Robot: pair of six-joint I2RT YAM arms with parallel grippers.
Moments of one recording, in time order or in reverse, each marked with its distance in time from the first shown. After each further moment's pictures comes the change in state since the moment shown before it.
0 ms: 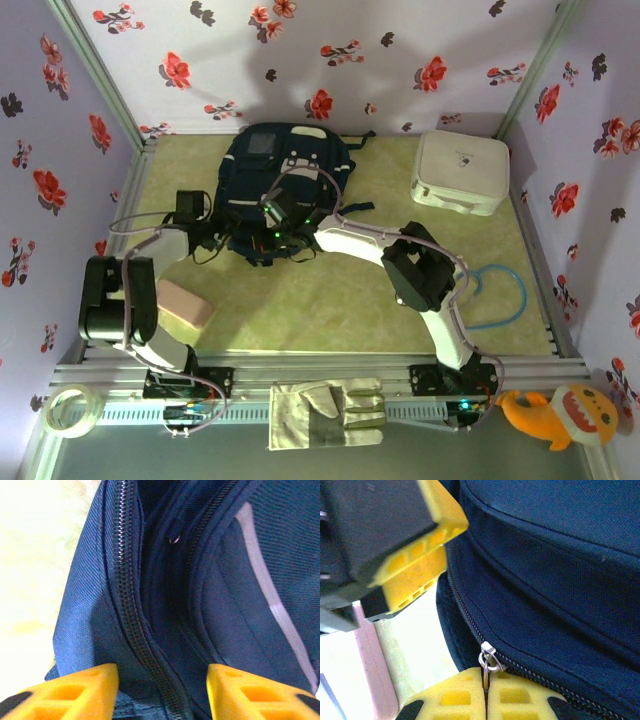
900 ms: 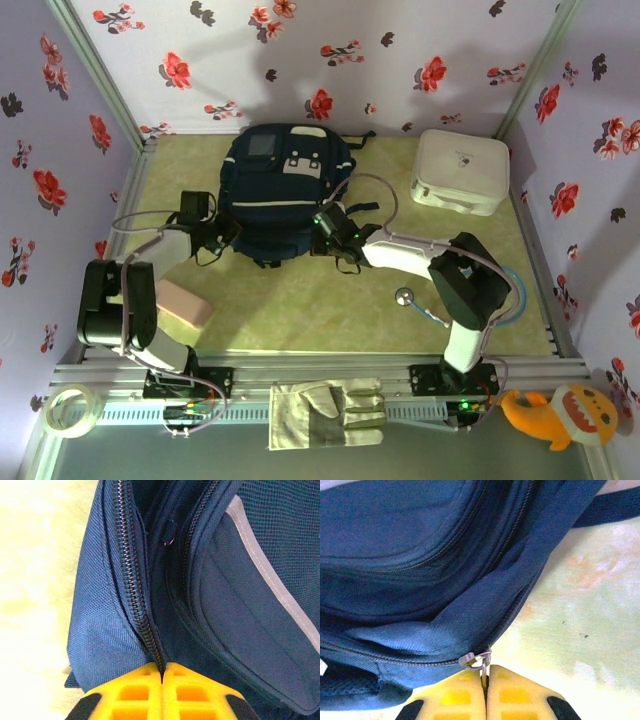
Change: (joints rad) left arm -0.027 -0.048 -0.001 -0.058 -0.016 0.058; right arm -0.128 -0.338 -0.502 0.106 0.351 0.046
